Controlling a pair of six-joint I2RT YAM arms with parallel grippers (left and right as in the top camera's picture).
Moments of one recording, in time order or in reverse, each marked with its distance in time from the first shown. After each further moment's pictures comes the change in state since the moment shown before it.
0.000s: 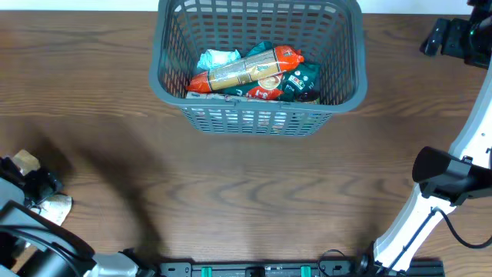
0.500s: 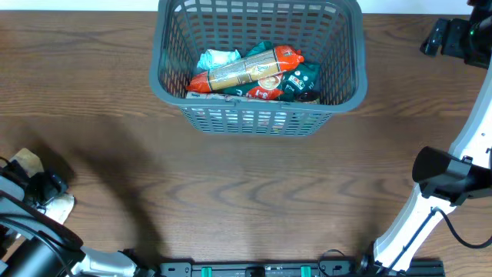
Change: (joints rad) left arm 0.003 0.082 0.001 0.014 0.034 -0.010; right arm 0.000 0.000 0.000 0.000 0.000 0.000
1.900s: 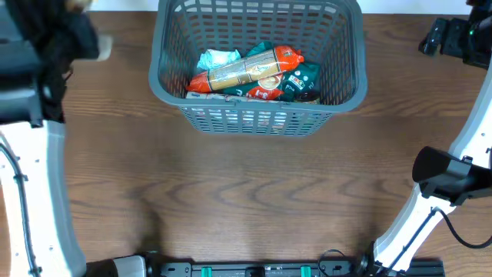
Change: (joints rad) left arm -0.819 -0.249 0.912 -0.333 0.086 -0.048; right arm 0.000 0.000 0.000 0.000 -0.027 0.000
